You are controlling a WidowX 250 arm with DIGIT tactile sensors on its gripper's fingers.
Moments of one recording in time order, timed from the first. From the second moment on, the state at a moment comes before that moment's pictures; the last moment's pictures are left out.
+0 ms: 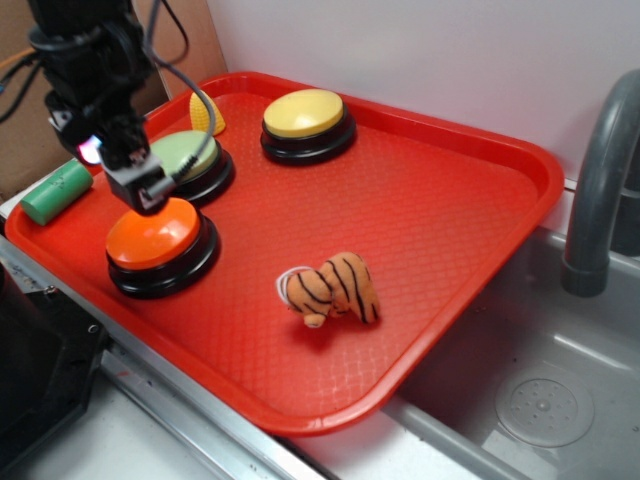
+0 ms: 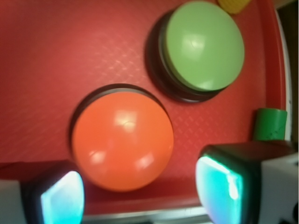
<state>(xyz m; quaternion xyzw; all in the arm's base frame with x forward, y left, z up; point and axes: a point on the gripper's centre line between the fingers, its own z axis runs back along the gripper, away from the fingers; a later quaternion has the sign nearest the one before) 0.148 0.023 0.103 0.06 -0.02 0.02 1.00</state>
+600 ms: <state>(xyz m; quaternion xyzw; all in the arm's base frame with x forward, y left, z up) 0.150 0.020 0.114 0.06 0.01 0.04 1.00</state>
